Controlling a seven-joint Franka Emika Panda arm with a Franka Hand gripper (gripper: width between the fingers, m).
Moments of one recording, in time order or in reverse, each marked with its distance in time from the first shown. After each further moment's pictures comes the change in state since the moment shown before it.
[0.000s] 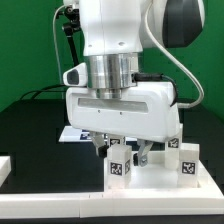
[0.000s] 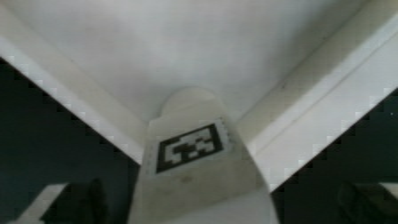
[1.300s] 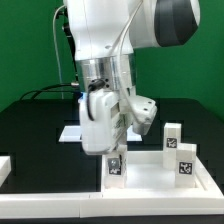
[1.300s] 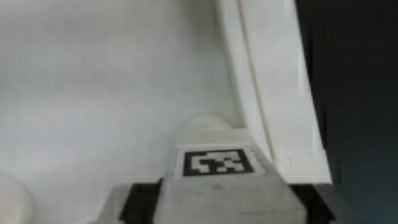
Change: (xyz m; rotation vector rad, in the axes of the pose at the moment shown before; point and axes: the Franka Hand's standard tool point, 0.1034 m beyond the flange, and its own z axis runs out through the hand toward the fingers) arm 0.001 0.005 0.003 0.007 -0.061 1.069
